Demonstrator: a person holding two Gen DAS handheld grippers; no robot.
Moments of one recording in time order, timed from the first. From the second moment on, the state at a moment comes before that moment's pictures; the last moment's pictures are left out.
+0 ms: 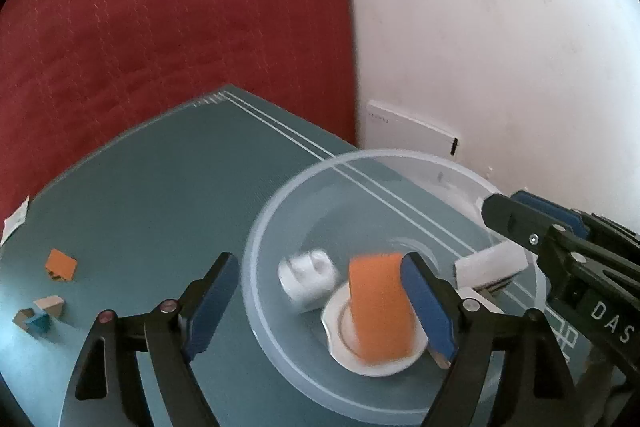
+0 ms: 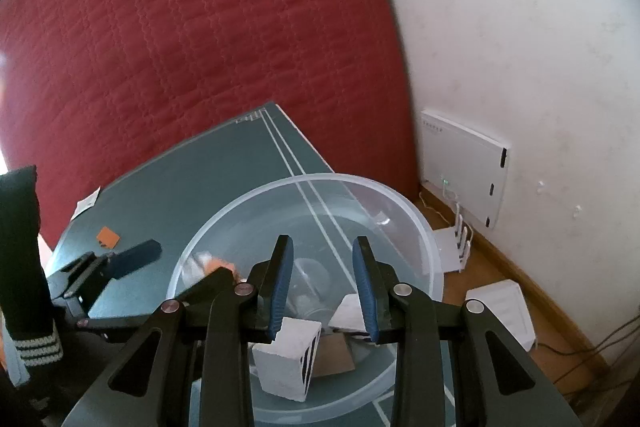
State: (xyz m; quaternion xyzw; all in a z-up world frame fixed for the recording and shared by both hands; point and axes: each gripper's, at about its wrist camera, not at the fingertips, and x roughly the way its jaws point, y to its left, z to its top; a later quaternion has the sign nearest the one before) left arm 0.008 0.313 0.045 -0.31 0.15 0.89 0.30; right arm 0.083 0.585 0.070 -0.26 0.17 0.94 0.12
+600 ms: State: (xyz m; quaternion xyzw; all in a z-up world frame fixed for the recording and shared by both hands) left arm 0.002 0.301 0.033 -0.30 0.17 0.90 0.27; right arm 0.083 0.584 0.071 -0.27 0.16 0.94 0.12
